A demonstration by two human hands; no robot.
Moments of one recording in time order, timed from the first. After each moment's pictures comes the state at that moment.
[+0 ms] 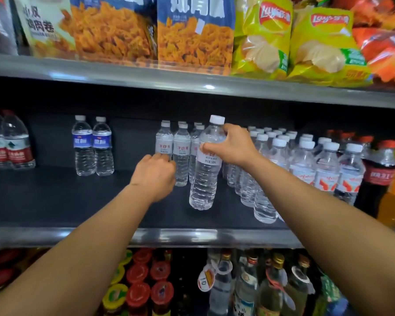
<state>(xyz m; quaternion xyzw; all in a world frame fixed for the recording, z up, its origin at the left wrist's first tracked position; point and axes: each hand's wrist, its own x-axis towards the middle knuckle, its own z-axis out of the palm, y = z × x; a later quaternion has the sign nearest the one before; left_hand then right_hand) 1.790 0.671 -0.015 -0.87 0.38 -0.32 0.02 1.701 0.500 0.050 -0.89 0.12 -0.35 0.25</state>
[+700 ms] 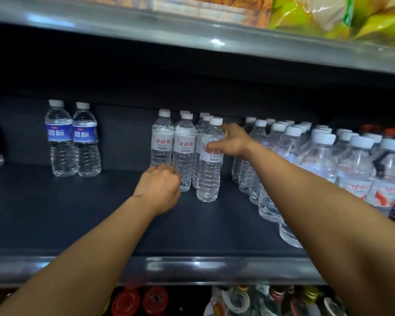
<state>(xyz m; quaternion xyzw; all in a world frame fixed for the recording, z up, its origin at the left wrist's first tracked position) 1.877 0.614 -0.066 -0.87 0.41 -0.28 0.00 1.826 0.427 0.030 -0.93 0.14 -0.23 0.26</state>
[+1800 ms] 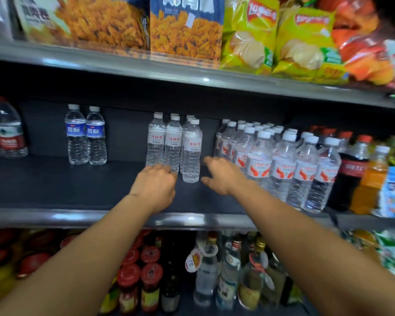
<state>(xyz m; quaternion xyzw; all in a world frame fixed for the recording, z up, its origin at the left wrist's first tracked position) 1.742 0.671 -0.050 -0.87 0.41 -0.29 0.00 1.678 0.491 -0.023 -0.98 0.11 -0.17 -0.07</state>
